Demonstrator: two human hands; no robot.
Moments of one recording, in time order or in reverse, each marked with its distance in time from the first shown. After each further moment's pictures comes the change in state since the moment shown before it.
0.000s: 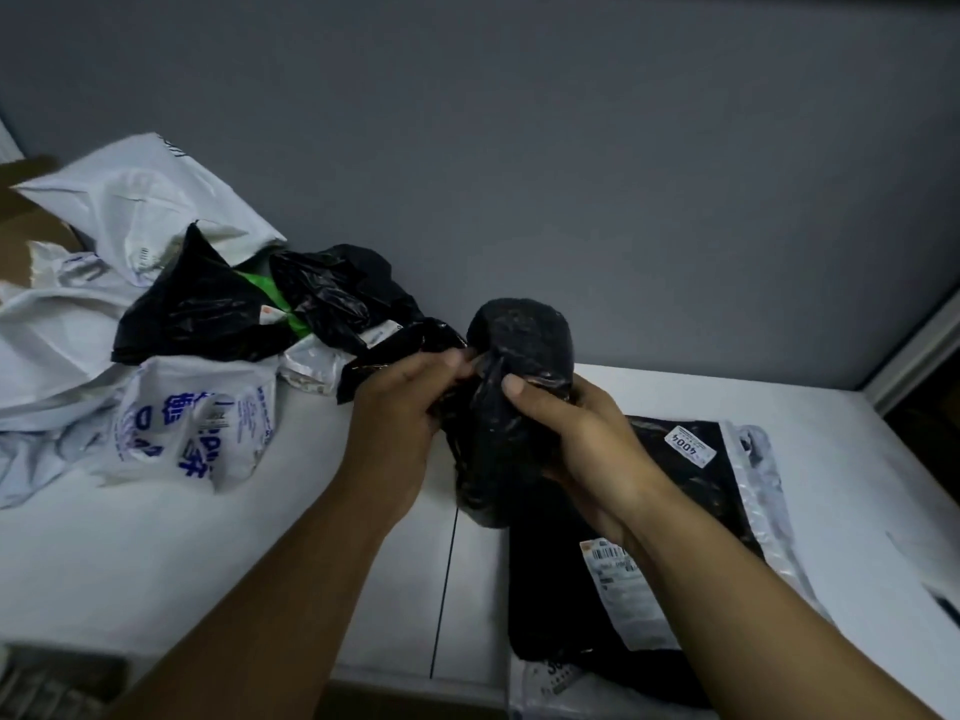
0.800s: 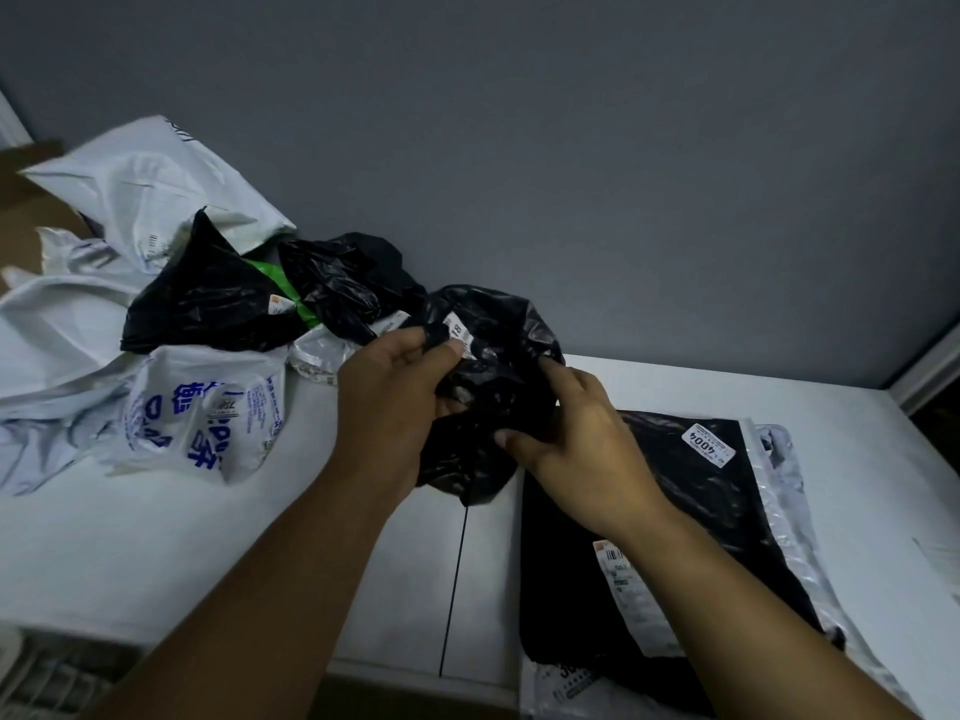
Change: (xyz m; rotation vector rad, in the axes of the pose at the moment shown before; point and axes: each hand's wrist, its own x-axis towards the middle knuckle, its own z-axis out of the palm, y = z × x) left_hand 0.007 0.011 0.000 0.064 0.213 -0.013; right_hand 0.007 0.017 -0.002 -1.017 0.173 -0.293
